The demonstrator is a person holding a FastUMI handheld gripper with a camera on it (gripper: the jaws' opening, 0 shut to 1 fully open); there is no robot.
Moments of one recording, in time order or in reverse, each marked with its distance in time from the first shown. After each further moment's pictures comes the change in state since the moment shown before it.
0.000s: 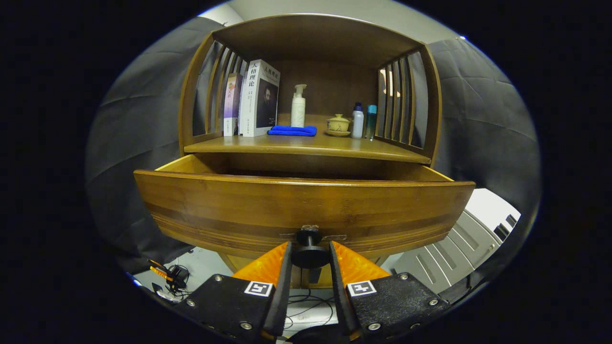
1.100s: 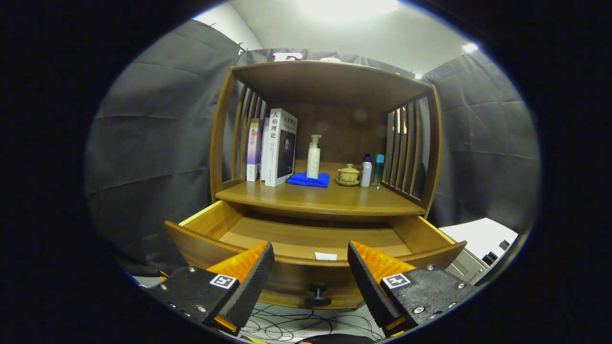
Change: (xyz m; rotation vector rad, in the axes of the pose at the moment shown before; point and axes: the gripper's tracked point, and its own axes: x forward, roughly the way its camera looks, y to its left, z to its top) arm -0.039 0.016 0.112 -0.016 -0.217 0.047
